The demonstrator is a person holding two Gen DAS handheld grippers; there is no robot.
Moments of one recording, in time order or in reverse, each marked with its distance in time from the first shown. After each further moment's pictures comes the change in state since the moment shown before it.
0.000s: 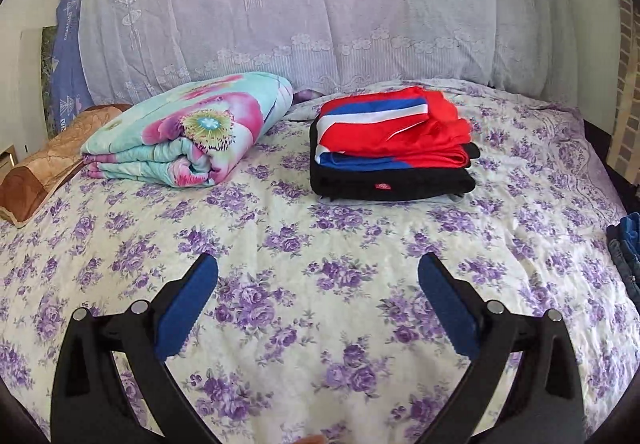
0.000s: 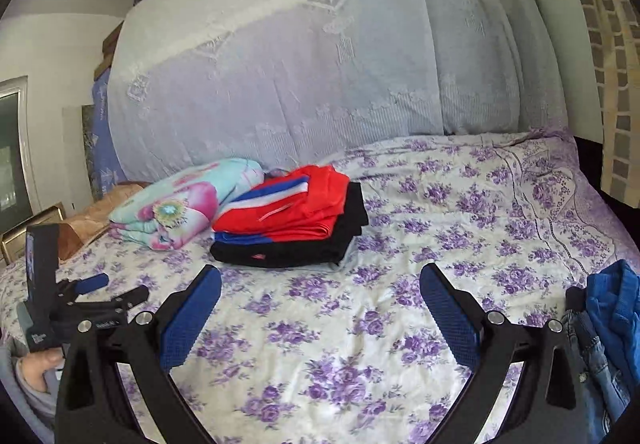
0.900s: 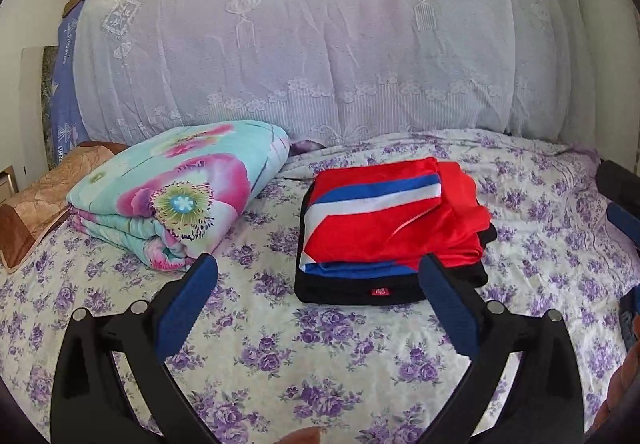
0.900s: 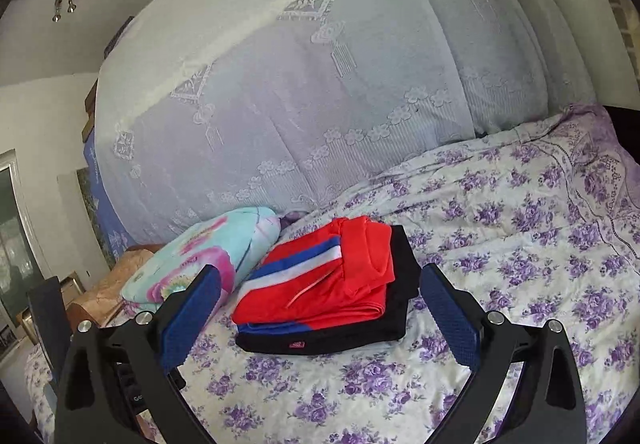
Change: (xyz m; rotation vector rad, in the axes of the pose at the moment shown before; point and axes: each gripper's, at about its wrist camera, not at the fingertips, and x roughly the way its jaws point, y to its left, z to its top) left arm 0.061 -0.020 0.087 -0.008 -0.085 0.027; right arm 0.129 0.006 0.057 0.198 0.010 0.036
